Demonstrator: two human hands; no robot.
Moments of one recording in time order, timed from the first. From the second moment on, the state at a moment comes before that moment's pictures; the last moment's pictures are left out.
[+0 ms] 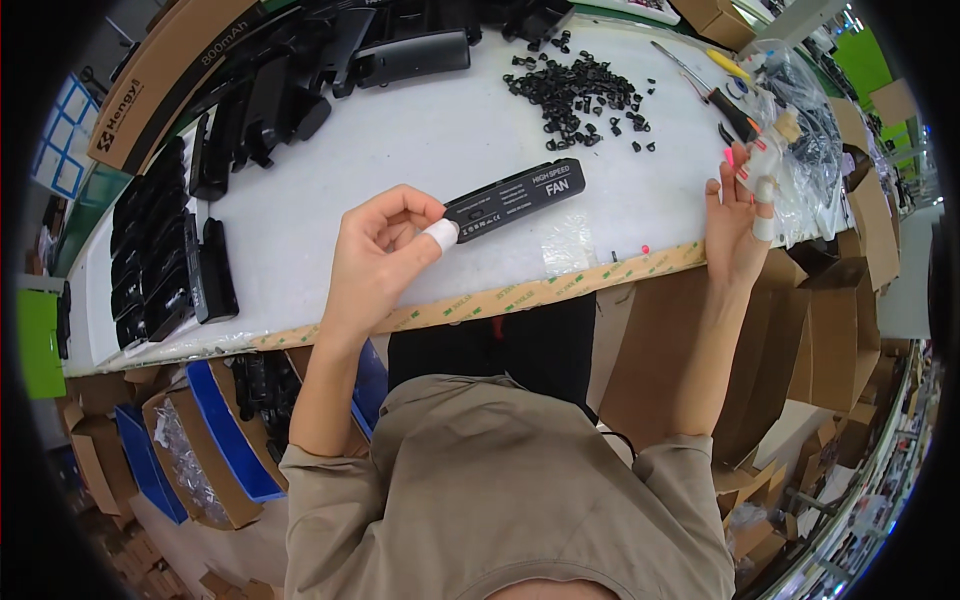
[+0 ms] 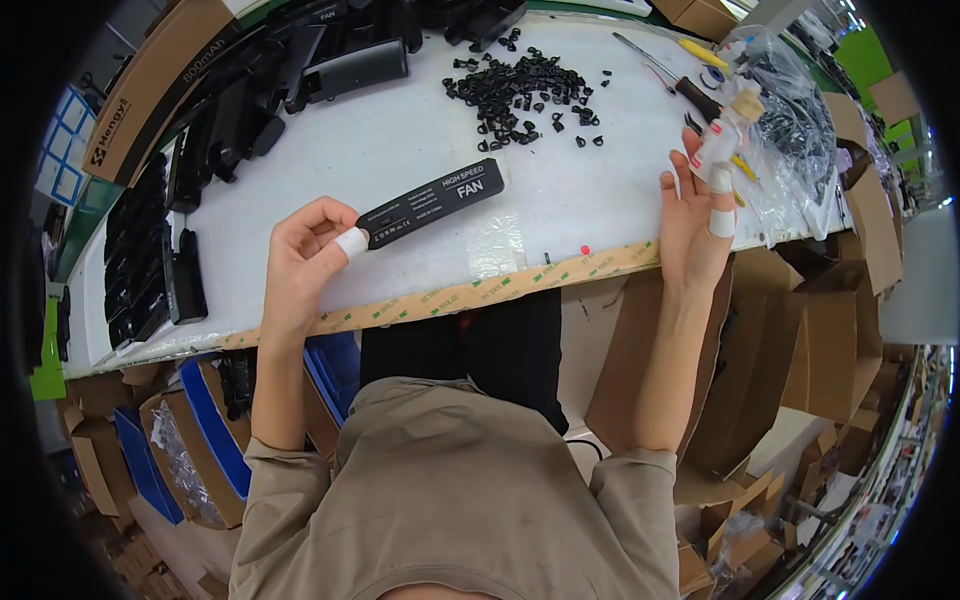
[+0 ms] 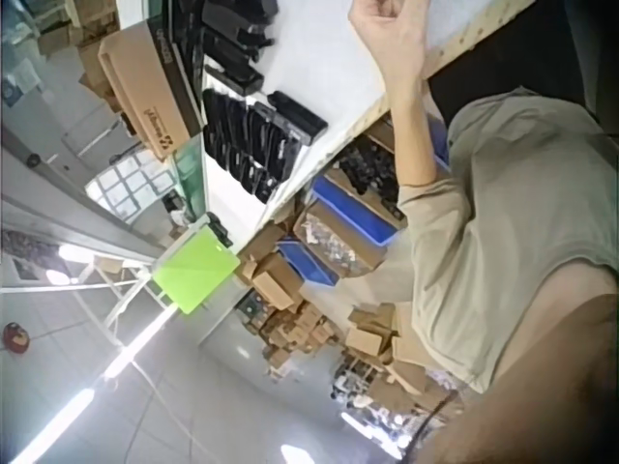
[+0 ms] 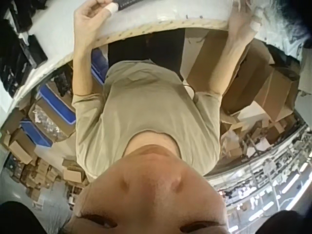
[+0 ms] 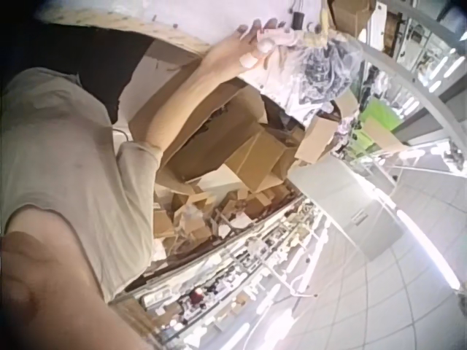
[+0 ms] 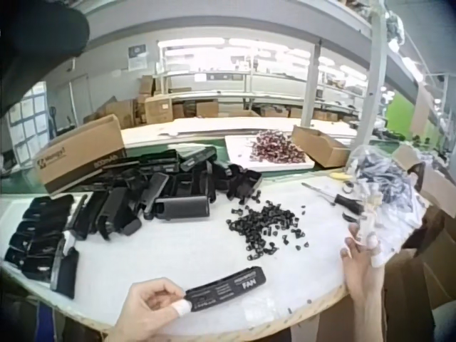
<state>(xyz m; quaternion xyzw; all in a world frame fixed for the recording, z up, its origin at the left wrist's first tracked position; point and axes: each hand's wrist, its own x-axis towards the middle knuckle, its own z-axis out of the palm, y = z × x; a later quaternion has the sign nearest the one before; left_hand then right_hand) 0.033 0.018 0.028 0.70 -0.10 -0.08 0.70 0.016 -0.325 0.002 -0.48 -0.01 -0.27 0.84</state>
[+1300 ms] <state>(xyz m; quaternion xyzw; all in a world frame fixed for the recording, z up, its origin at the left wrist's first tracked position) 0.039 0.023 0.035 0.66 -0.11 -0.17 0.73 0.022 -0.318 0.003 -0.90 0.08 -0.27 0.34</state>
